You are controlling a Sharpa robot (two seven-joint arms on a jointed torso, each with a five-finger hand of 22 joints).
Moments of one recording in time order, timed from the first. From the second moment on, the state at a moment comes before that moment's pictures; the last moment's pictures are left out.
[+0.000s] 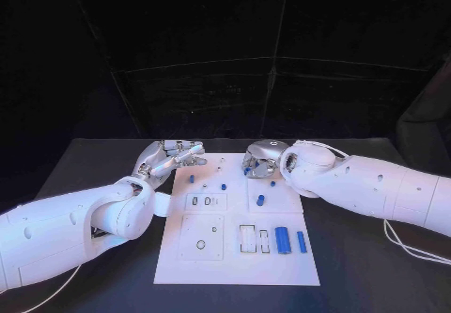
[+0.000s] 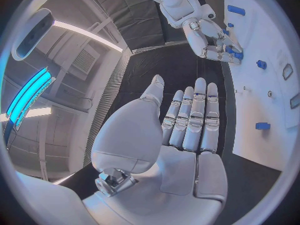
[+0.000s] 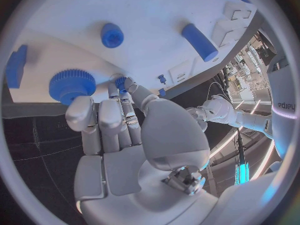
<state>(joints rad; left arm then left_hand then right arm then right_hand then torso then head) 1.25 -0.85 -0.17 1.58 0.01 -0.36 0.58 1.35 0.03 -0.05 0.04 0.05 0.98 0.23 0.09 0.07 1.04 0.17 0.13 0.07 1.12 0.12 0.22 0.14 0.17 0.89 0.24 0.24 0.09 1.26 -0.62 -0.06 1.27 -1.59 -0.18 -0.07 1.29 0.08 0.36 -0.26 0.05 1.08 0.16 0.07 0.07 1.20 0.08 0.07 0.07 1.47 0.00 1.18 0.95 0.12 1.25 0.11 1.32 1.05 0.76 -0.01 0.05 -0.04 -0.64</state>
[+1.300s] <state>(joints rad) 1.25 -0.84 -0.17 1.57 0.05 -0.34 0.58 1.35 0.03 -0.05 0.03 0.05 0.98 0.23 0.09 0.07 1.04 0.17 0.13 0.07 1.11 0.13 0.21 0.15 0.17 0.89 0.24 0.24 0.09 1.26 -0.42 -0.05 1.08 -1.52 -0.39 -0.06 1.29 0.06 0.40 -0.25 0.05 1.08 0.16 0.07 0.07 1.21 0.08 0.07 0.07 1.47 0.00 1.20 0.95 0.12 1.26 0.11 1.33 1.07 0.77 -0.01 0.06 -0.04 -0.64</state>
